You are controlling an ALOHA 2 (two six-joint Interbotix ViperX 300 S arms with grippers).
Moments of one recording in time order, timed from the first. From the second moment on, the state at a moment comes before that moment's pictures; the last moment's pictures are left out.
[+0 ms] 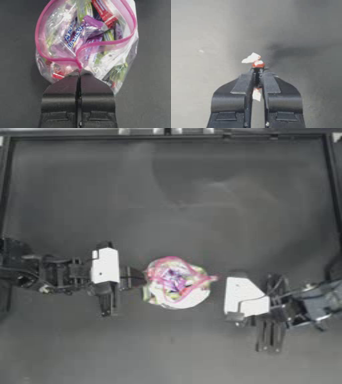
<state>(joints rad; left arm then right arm) 0.01 0.07 0.92 -0.22 -0.49 0.18 0.19 -0.18 0.79 -0.14 0.61 0.57</state>
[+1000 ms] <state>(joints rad) 0.01 0.07 0.92 -0.22 -0.49 0.18 0.03 -0.17 0.52 -0.45 0.58 0.55</state>
